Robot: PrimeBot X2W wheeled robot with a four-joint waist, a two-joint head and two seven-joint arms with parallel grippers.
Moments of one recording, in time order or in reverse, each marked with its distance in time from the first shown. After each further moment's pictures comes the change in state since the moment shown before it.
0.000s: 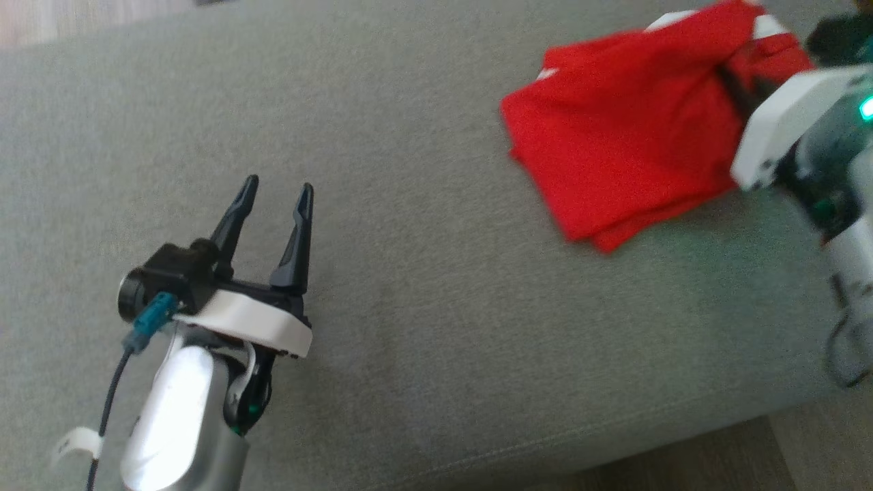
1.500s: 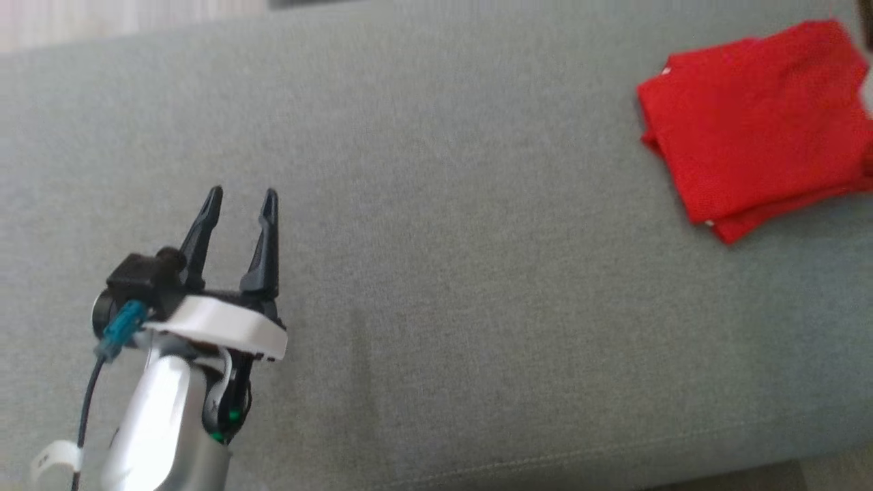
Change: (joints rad) left arm 0.012 0.024 0.040 0.021 -0.046 0.038 -0.003; right arm -0.066 -0.185 -0.076 -0.187 -0.244 0.000 -0.083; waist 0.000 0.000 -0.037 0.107
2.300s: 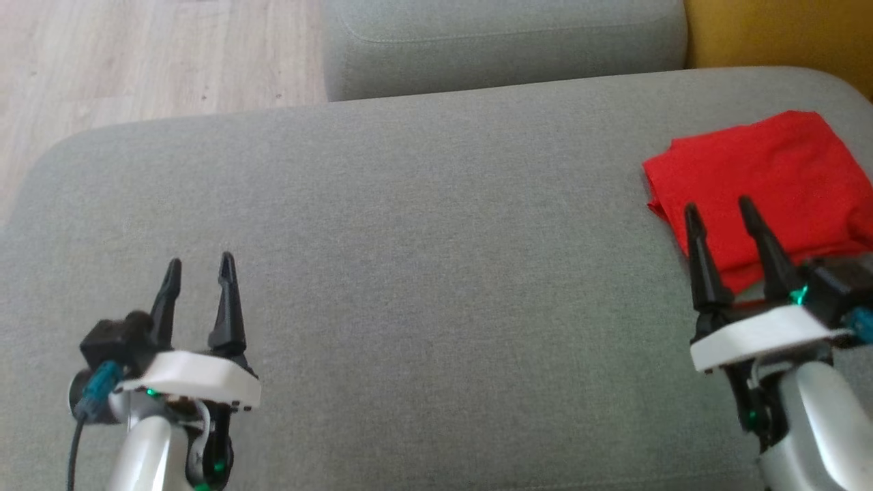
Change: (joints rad) left arm 0.134 -0.012 0.091 0.009 -0.027 0.076 -0.004; right arm 0.652 0.356 -0.140 -0.199 0.035 0.000 -0.439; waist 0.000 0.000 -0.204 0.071
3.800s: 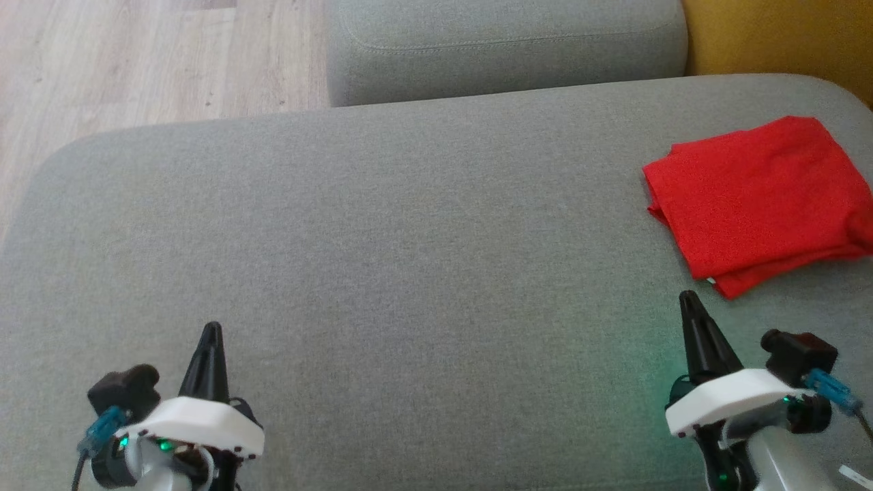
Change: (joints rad) left arm 0.086 -0.055 0.066 0.101 -0.070 -0.061 0.043; right arm 0.072 0.058 0.033 0.256 0.123 0.000 -0.069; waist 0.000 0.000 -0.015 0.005
